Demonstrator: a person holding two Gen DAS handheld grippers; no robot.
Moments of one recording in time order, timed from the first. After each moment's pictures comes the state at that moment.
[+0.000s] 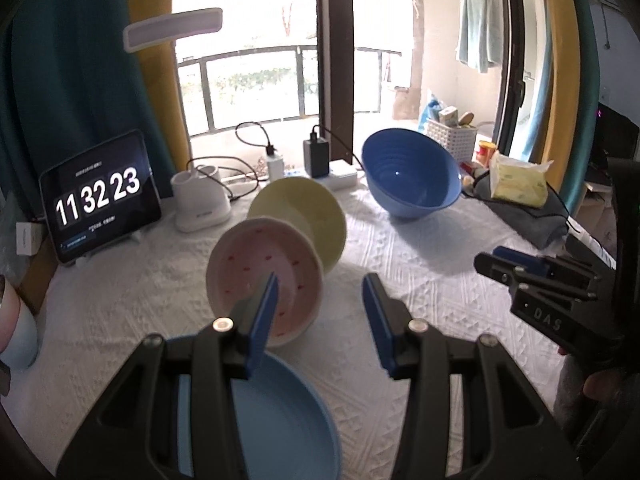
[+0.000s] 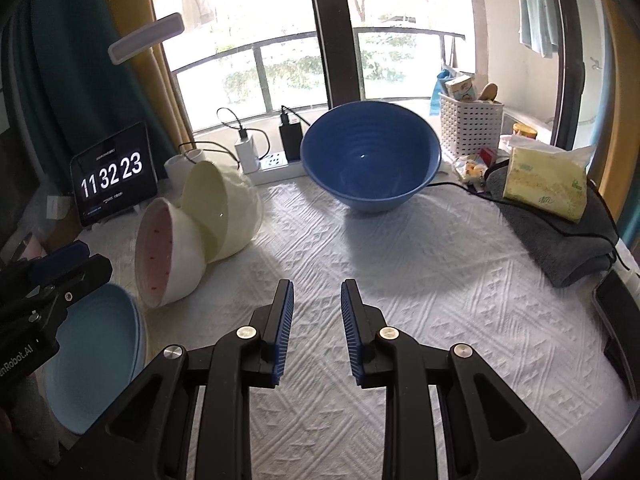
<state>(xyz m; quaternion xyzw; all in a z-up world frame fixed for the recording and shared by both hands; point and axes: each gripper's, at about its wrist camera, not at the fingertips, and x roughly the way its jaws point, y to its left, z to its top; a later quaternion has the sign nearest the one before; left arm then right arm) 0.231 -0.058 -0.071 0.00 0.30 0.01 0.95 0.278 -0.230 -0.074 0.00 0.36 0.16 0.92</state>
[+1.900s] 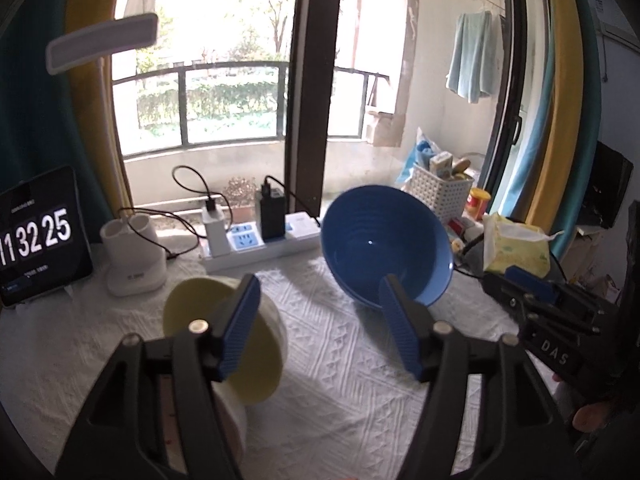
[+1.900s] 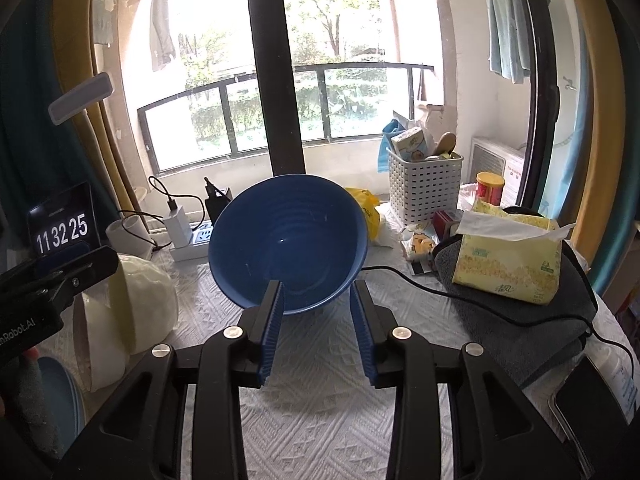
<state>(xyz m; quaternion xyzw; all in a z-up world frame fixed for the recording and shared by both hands) 0.354 -0.084 -0.058 -0.04 0.27 -0.04 0.96 0.363 -0.278 -0.051 0.00 0.30 0.11 0.95</state>
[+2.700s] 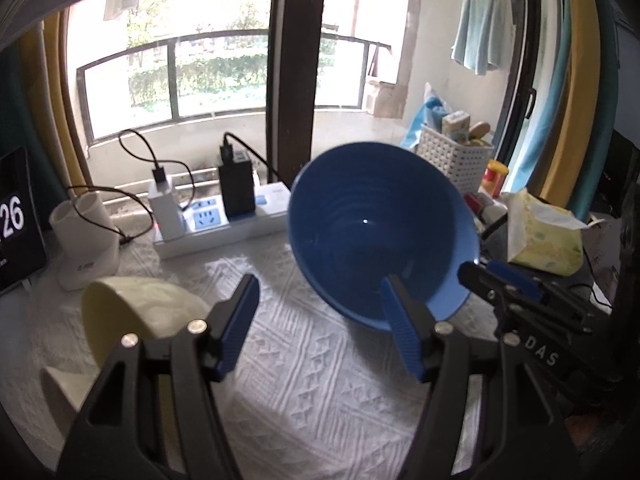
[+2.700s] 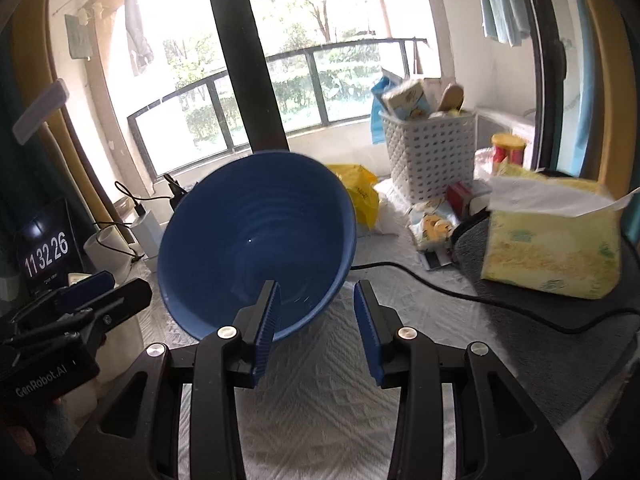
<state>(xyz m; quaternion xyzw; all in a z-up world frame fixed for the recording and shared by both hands) 0.428 -0.117 -0.105 -0.04 0.32 -0.03 0.95 0.431 -0.294 -0.100 0.06 0.34 0.12 0.93</state>
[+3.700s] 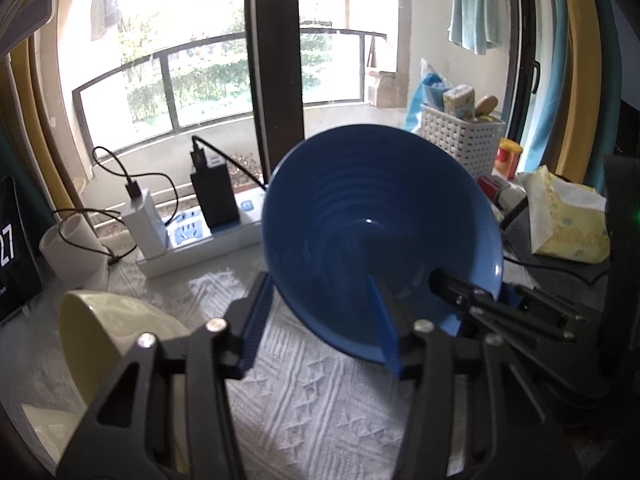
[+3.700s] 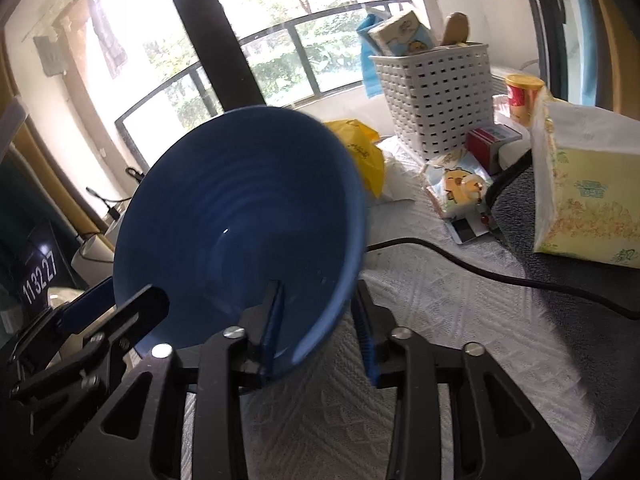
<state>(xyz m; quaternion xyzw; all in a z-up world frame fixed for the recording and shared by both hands) 0.455 -0.145 -0.118 0.01 0.32 -0.01 0.95 0.472 -0.287 -0.132 0.10 0.38 0.12 0.91</state>
